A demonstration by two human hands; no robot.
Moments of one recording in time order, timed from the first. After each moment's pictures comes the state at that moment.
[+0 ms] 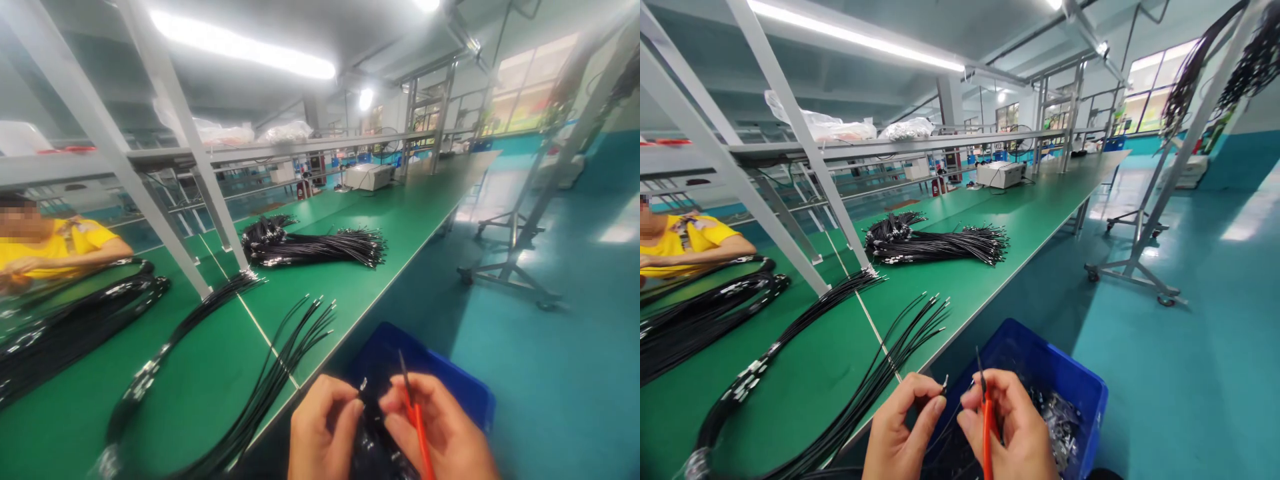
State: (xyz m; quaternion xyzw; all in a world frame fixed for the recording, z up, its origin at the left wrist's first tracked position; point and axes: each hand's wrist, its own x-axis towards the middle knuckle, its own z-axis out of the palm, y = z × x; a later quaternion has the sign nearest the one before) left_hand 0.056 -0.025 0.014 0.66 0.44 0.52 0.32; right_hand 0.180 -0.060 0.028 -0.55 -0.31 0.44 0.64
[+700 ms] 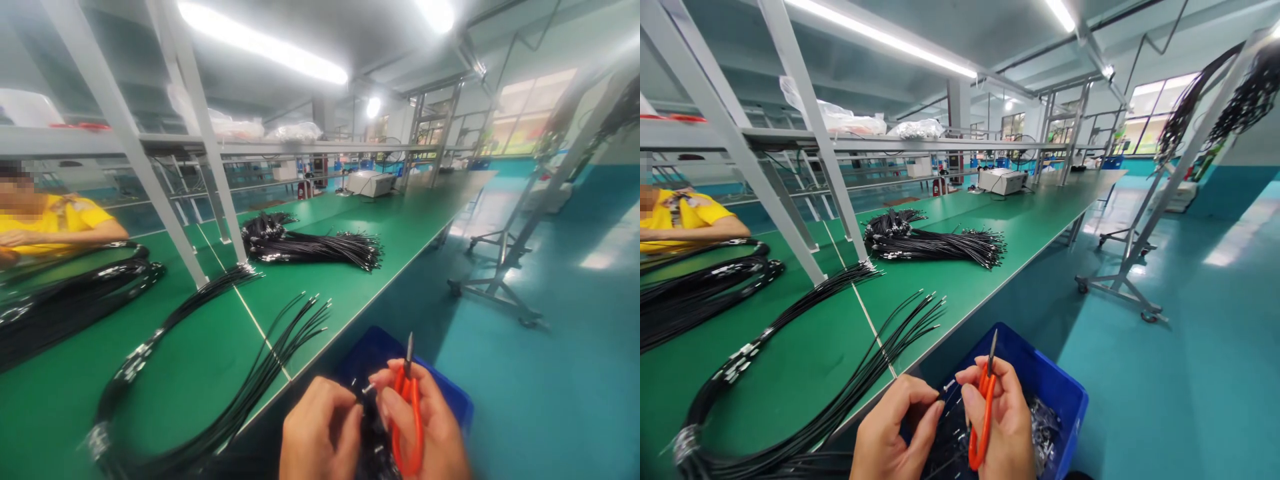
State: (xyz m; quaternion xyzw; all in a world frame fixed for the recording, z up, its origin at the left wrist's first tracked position) left_hand 0.062 -0.038 0.018 0.72 0.43 0.50 0.20; right_hand 0.176 -0.055 0.026 -0.46 -0.19 0.49 0.72
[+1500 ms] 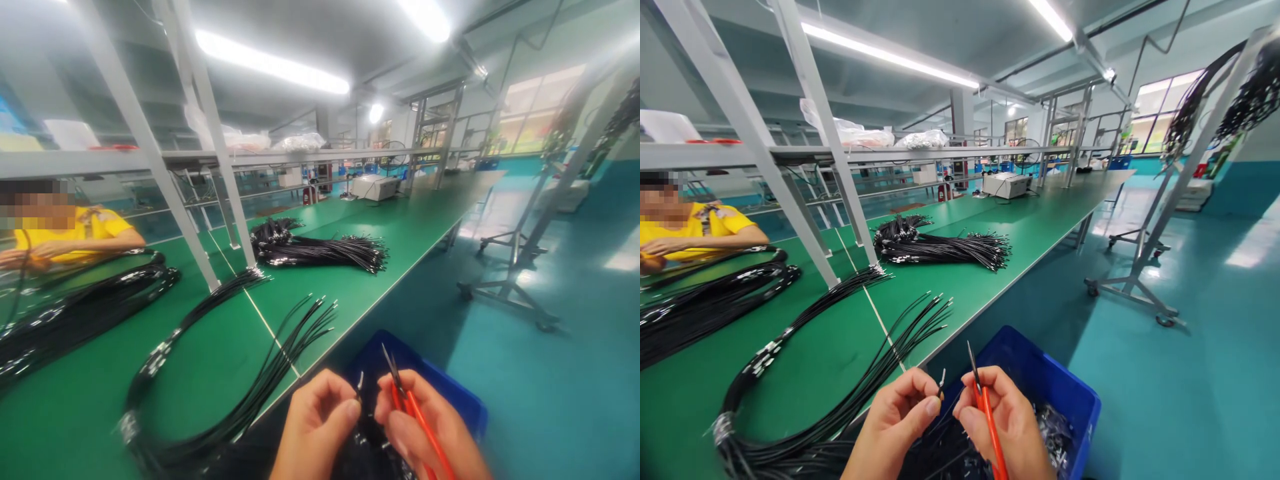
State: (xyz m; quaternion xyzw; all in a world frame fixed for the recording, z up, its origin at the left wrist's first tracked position) left_hand 0.046 -0.031 0.034 0.52 0.40 0.47 0.59; right_hand 0.191 -0.065 0.033 -0.42 -0.29 0.59 0.62
